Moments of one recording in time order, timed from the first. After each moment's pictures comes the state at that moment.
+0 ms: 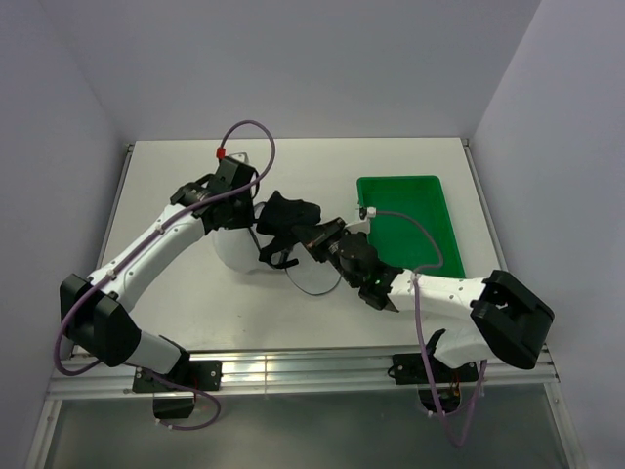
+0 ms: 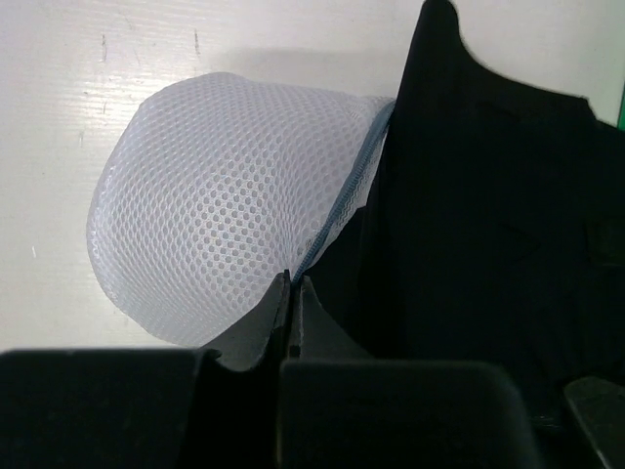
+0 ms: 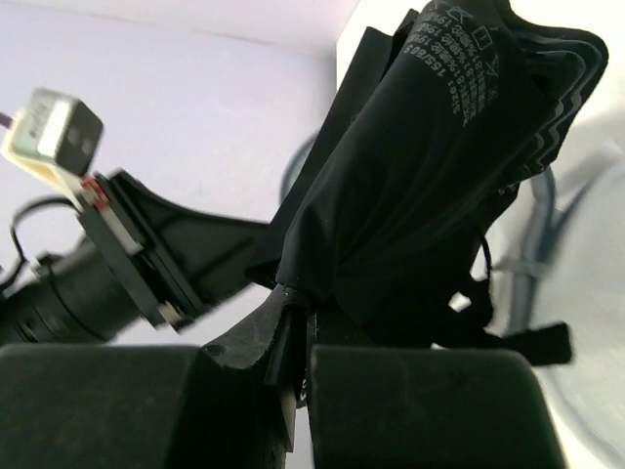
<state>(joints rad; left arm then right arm) -0.55 1.46 1.34 -0.81 -0.23 -0.56 0.90 1.35 0.61 0.59 0.37 1.38</state>
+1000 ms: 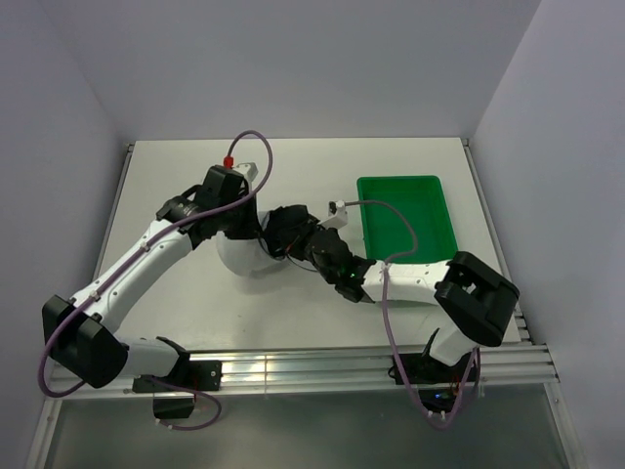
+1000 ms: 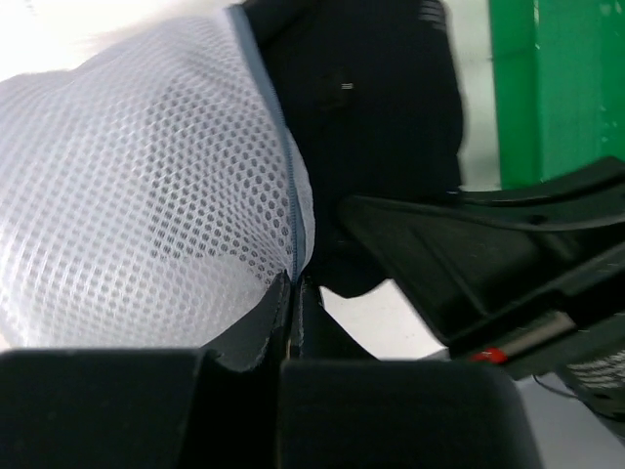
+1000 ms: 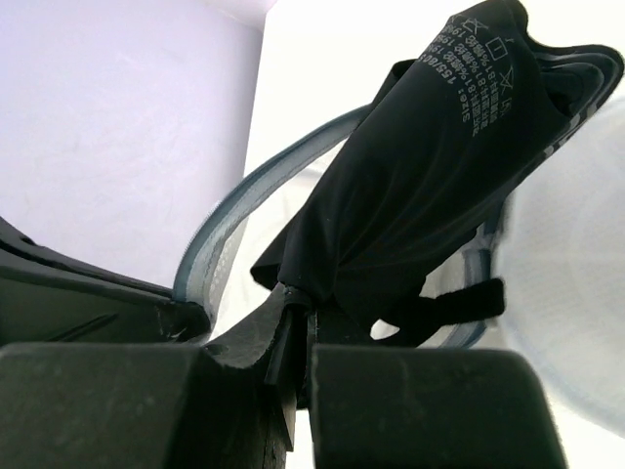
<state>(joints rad) -0.54 1.33 1.24 -0.74 0.06 -0.47 0.96 1.55 0.74 0.58 0.42 1.11</state>
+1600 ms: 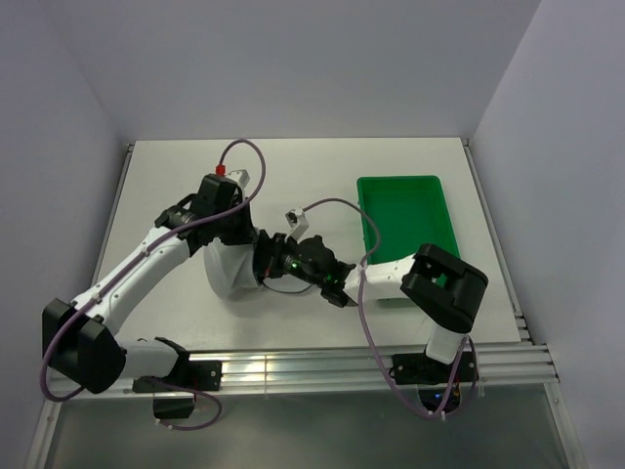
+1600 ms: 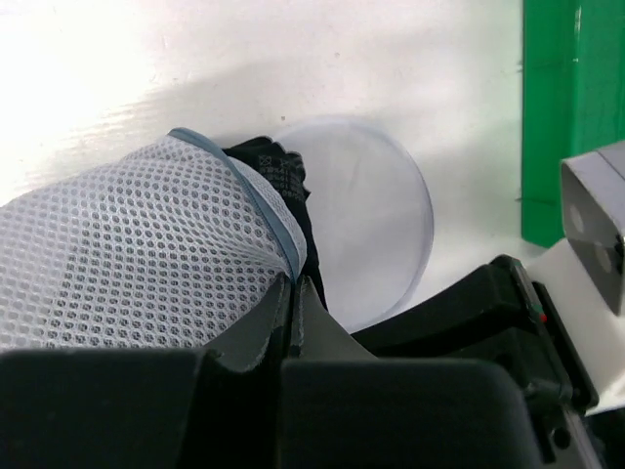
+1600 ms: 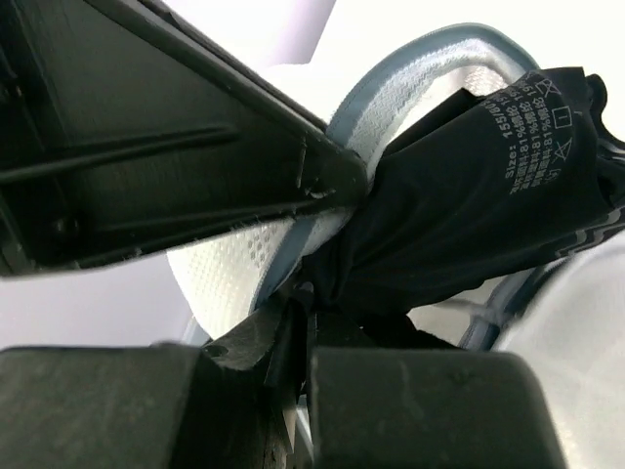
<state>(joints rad) -0.50 1.31 1.13 -0.66 0.07 -0.49 1.02 1.74 0.79 0.80 0.02 0.96</state>
